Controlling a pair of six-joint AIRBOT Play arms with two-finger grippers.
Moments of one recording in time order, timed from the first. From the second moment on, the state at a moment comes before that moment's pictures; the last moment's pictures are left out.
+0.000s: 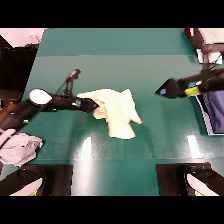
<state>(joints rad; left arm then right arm) -0.32 -1.10 0.86 0.70 -0.85 -1.14 0.13 -1.00 1.19 -1.02 1.36 1.53</state>
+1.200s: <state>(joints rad) -0.24 -1.02 0.95 0.97 -1.14 -1.20 0.61 -1.40 0.89 -0.58 0.66 1.35</state>
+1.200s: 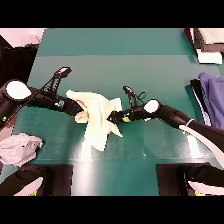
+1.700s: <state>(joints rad) -0.24 -1.02 0.97 1.01 -1.18 -1.25 0.55 -1.32 0.89 -0.64 0.66 1.31</state>
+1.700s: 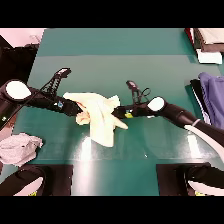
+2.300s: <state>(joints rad) -0.24 -1.02 1.11 1.26 -1.30 -1.28 0.22 -1.01 0.89 -1.11 1.04 1.45</state>
